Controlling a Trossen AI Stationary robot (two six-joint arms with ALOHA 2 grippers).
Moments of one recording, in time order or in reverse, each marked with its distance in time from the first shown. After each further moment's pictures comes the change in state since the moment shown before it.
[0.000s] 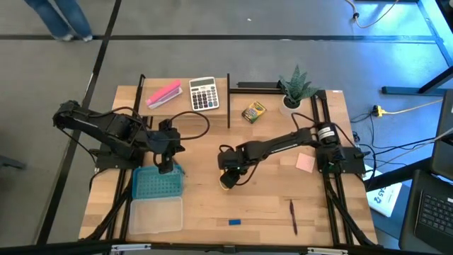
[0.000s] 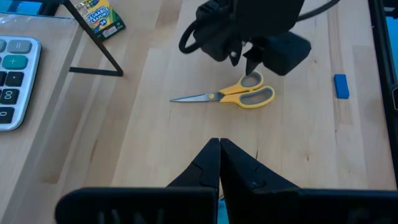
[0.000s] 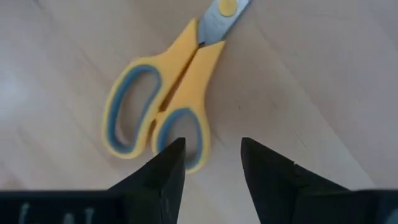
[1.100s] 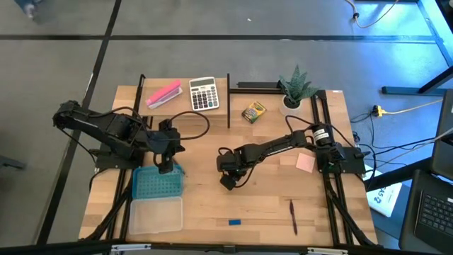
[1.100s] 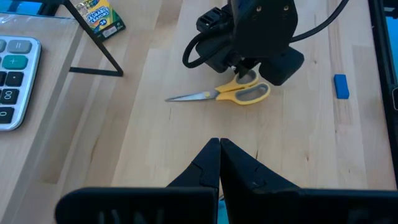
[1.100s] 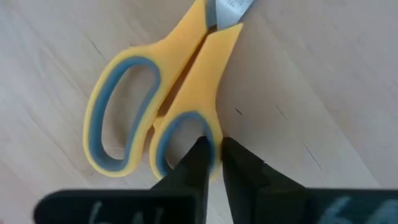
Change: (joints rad) left arm 0.000 0.000 0.000 0.000 0.000 0.000; right arm 0.005 0.073 0.001 0.029 0.015 -0.023
